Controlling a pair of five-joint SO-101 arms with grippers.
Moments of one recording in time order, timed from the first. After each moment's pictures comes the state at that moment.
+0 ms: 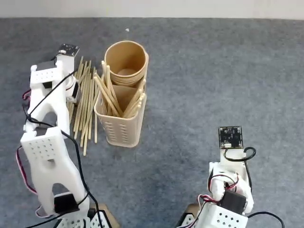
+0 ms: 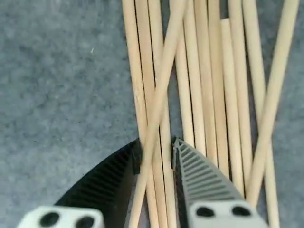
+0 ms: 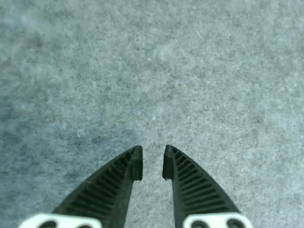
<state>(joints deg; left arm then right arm) -19.6 39.7 -21.7 71.3 -16.2 16.8 -103.4 95.3 66.5 24.0</state>
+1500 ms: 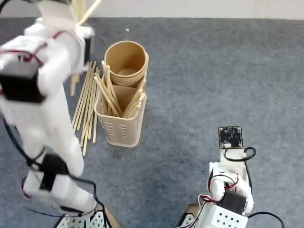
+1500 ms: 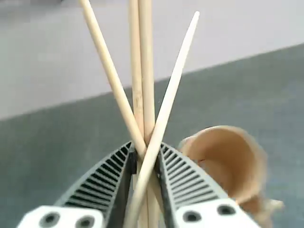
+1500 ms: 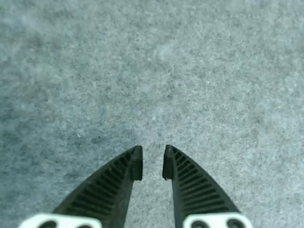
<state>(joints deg) 0.7 3.6 -67.8 101.1 -2.7 16.8 -103.4 95.3 66.5 24.0</state>
